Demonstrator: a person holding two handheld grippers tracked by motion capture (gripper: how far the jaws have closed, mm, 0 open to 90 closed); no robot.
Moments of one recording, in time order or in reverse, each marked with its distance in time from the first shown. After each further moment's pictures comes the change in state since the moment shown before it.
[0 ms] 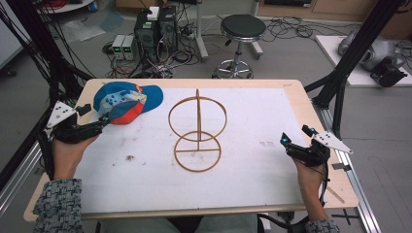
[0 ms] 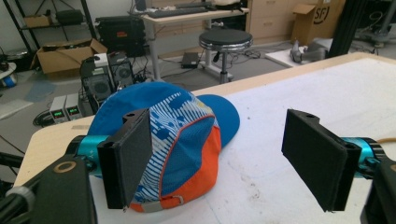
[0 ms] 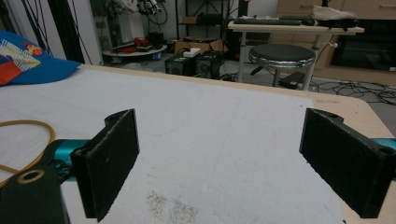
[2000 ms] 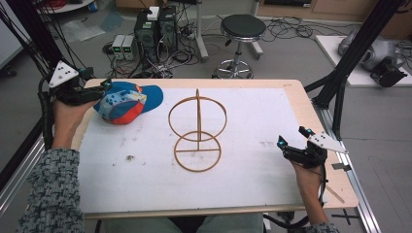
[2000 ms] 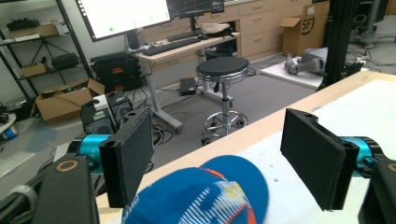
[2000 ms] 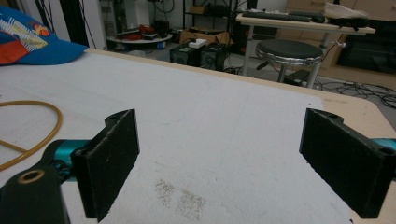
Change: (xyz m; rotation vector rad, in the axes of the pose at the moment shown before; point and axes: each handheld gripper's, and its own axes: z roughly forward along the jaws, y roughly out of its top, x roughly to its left) left arm 0.035 0.069 0.062 -0.088 -0.044 0.132; right arm 0.008 -0.001 0.000 0.037 0.018 -0.063
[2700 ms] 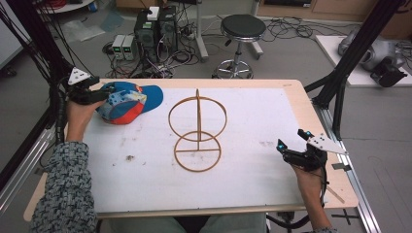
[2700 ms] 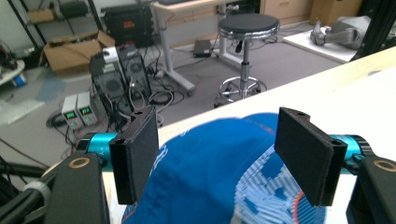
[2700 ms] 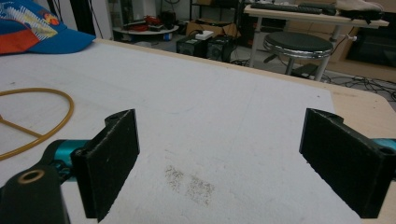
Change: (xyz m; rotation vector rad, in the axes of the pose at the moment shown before) left arm 0.035 -0.062 0.050 0.178 0.073 -0.087; right arm 0.003 -0.002 -0.005 0.034 0.027 -0.011
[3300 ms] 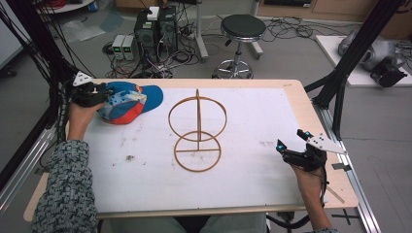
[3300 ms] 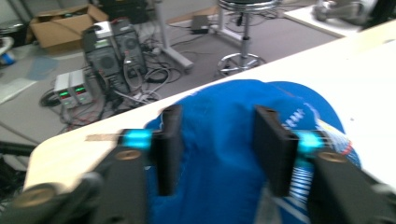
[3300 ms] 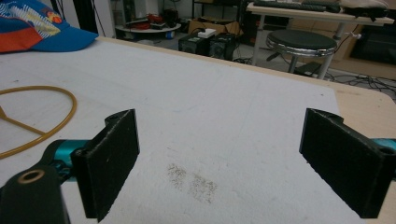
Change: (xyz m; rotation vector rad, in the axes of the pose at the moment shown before) left arm 0.006 -0.015 0.014 0.089 -0.030 0.022; right arm 0.000 0.000 0.001 0.008 0.012 0.002
